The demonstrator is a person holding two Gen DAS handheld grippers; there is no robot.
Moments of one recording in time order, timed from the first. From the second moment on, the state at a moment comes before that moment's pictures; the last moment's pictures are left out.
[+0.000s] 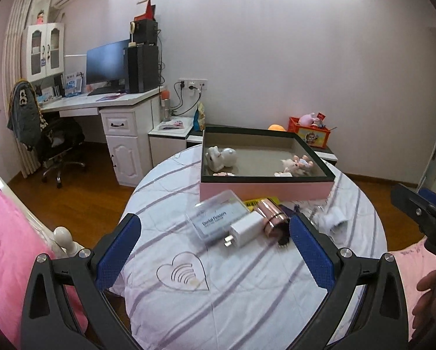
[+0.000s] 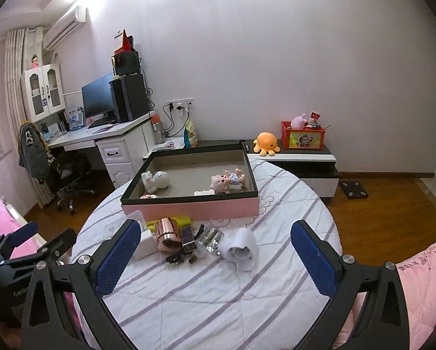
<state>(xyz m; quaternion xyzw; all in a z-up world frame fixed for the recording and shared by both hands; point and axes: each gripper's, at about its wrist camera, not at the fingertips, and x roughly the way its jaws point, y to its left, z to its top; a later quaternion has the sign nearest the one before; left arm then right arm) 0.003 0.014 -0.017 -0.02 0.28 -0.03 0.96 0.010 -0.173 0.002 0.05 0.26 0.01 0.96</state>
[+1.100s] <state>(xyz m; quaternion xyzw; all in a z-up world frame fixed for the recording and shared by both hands) -0.013 0.022 -0.016 -0.03 0.29 -0.02 0.96 -0.008 -0.180 -0.006 0.06 0.28 -0.01 0.96</state>
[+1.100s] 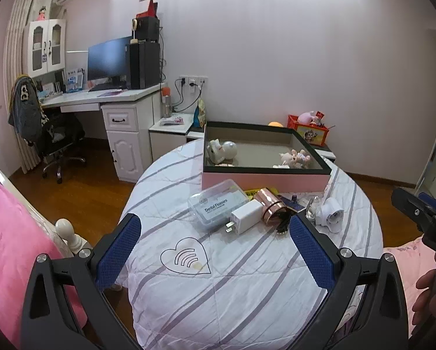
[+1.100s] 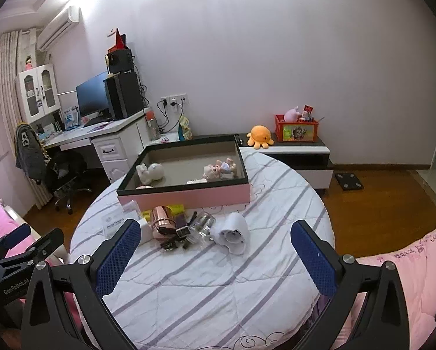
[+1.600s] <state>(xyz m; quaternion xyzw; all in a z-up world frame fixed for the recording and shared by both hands) 0.028 0.034 -0.055 -0.03 0.34 -0.01 0.94 0.026 -0.196 -0.041 0.06 0.33 -0.02 0.94</state>
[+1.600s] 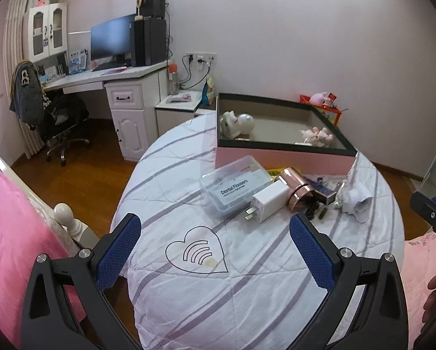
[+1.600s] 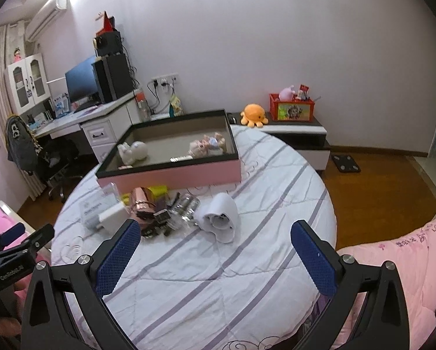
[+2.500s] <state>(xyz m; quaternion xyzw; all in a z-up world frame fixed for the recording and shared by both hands) 0.140 0.039 -0.128 0.09 0.41 -0.08 0.91 0.113 -0.196 -0.121 0.03 0.43 -0.02 0.90</state>
